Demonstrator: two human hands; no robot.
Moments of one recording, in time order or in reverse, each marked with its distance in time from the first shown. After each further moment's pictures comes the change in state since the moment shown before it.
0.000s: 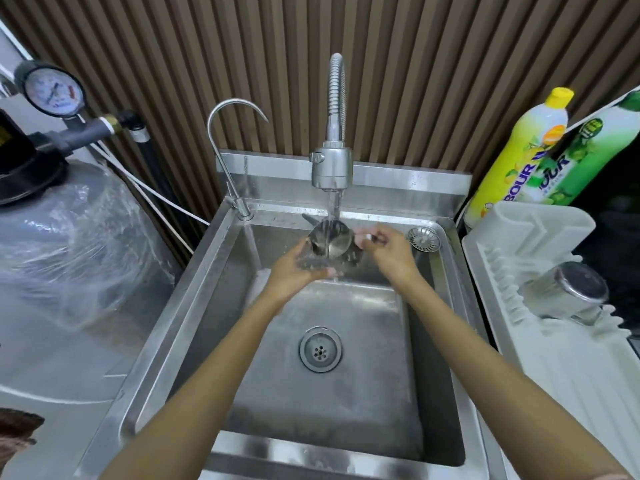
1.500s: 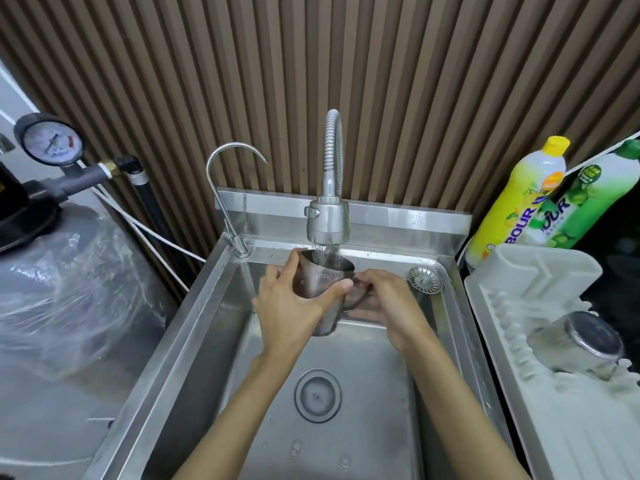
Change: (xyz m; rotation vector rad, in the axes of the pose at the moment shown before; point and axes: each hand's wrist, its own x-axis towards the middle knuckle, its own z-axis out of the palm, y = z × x) left_hand -0.007 0.037 0.007 0.247 0.553 0.191; right_hand -0.016 -0.049 0.000 0.356 -0.063 0.278
